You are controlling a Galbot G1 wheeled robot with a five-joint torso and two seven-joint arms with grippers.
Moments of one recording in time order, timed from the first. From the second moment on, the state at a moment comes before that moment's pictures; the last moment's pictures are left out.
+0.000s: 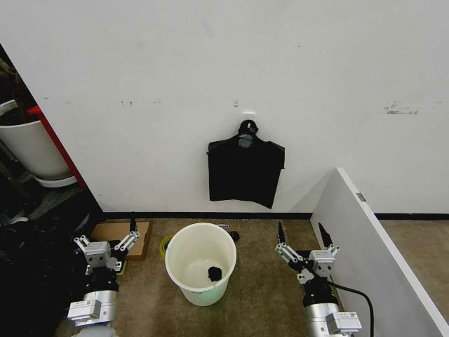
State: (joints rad) left arm 1.72 -1.36 -0.64 -2.13 -0.06 -0.33 -0.21; right arm -1.81 1.61 0.42 2.24 -0.08 0.22 0.05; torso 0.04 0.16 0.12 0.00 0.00
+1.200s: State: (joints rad) left arm 1.74 -1.37 -0.66 -2.11 -0.04 -0.40 -0.20; right arm -1.44 1.47 0.39 2.16 0.64 0.06 -0.09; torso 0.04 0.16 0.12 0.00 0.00
